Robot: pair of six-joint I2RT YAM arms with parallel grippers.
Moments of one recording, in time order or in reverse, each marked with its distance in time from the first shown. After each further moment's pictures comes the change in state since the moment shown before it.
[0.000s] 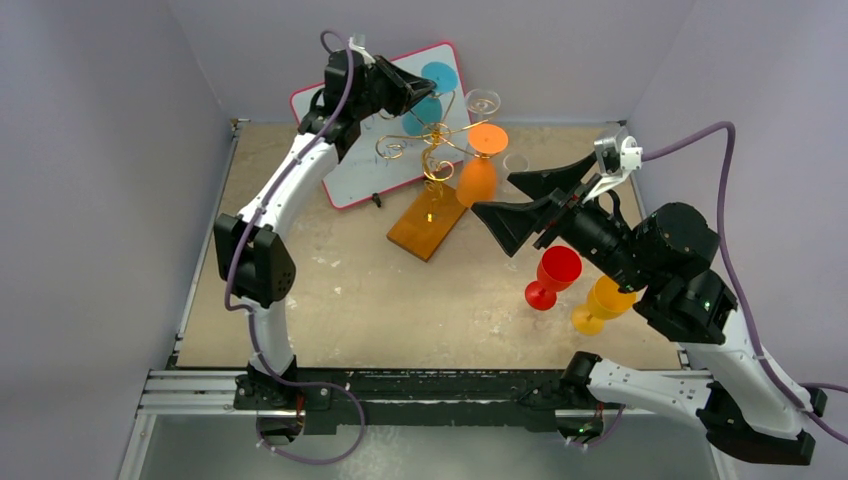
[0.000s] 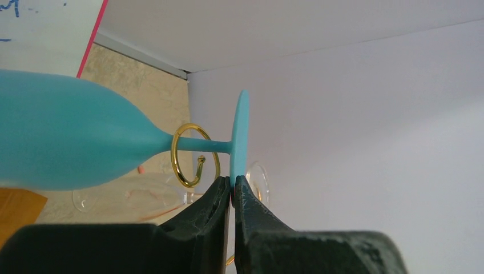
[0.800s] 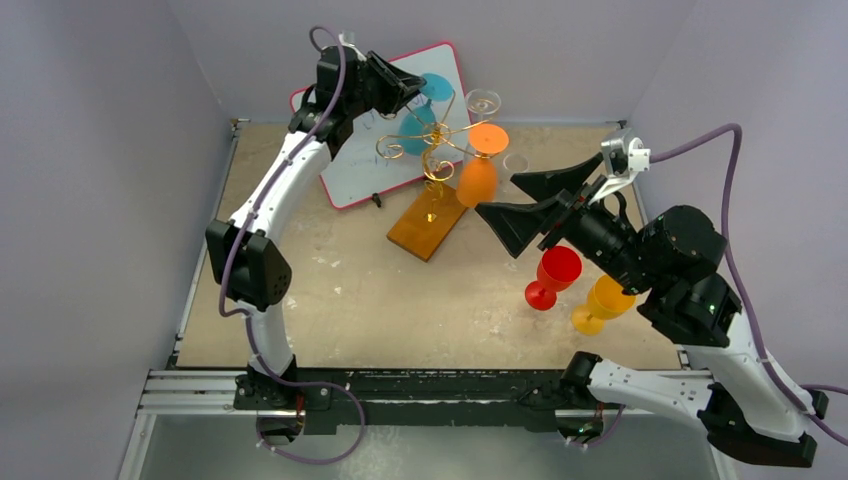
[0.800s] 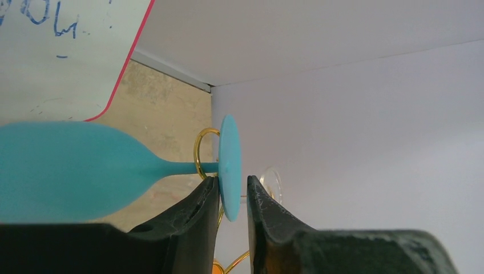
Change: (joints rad) left arm 0.013 -0.031 0.025 -0.112 -0.065 0.066; right arm 0.000 -0.011 0.000 0.000 0.000 0.012
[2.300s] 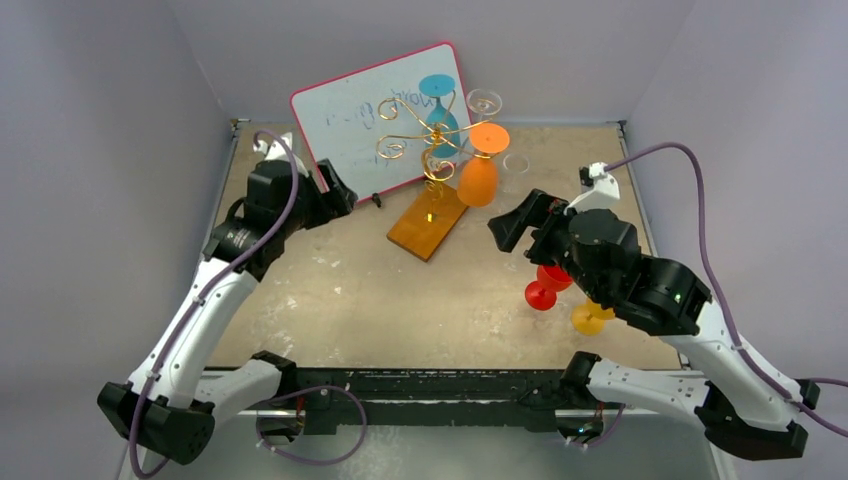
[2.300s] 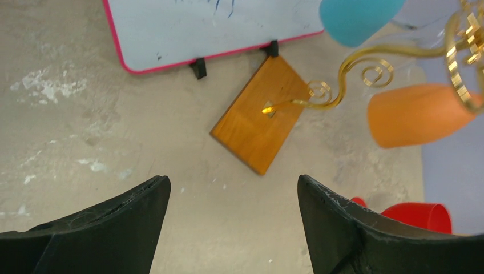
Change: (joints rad) left arm 0.011 -0.839 -0.779 -0.376 -0.330 0.539; right arm 0.001 0.027 -0.084 -0.454 0.397 0.461
